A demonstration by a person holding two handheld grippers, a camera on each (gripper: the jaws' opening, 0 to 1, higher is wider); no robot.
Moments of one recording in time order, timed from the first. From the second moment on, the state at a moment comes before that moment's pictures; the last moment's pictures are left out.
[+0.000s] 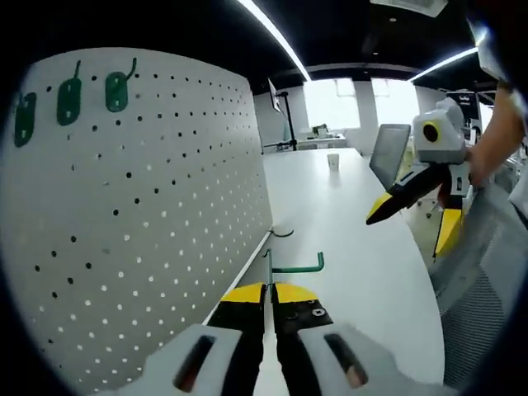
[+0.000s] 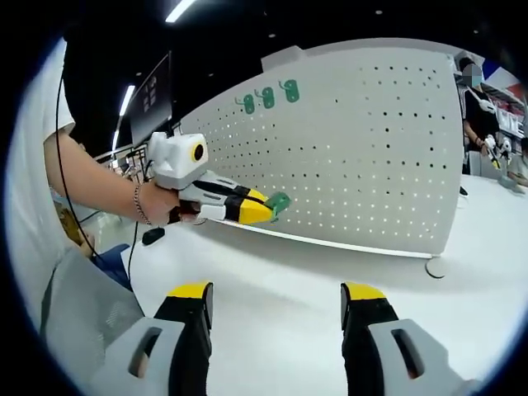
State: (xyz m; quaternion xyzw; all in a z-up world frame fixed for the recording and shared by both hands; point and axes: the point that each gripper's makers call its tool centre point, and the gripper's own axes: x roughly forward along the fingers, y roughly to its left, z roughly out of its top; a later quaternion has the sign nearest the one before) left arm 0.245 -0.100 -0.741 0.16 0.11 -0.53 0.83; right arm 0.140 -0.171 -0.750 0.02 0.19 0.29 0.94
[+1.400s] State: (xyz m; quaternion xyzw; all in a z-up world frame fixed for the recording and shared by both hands) left arm 0.200 -0.043 -0.638 0.05 -0.01 -0.45 0.89; right arm 0.134 -0.162 -0.735 0.03 0.17 0.30 0.94
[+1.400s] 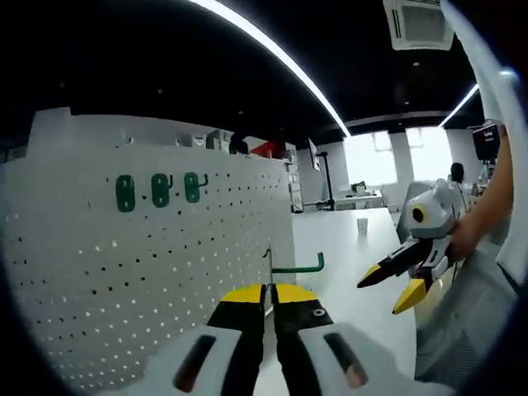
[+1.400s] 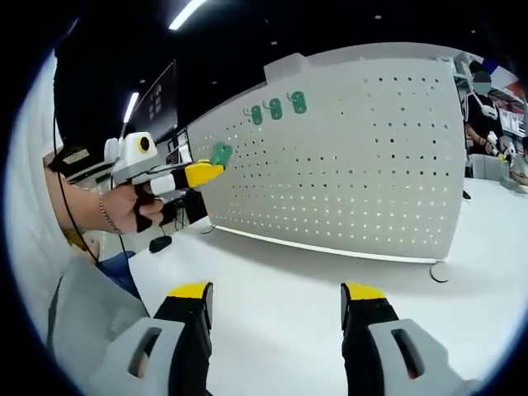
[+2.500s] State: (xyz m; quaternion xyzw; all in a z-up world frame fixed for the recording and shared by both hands) left arm 0.192 -0.020 -0.617 0.03 -0.04 -0.42 0.91; right arm 0.127 -0.136 -0.651 0.07 0.01 0.36 0.93
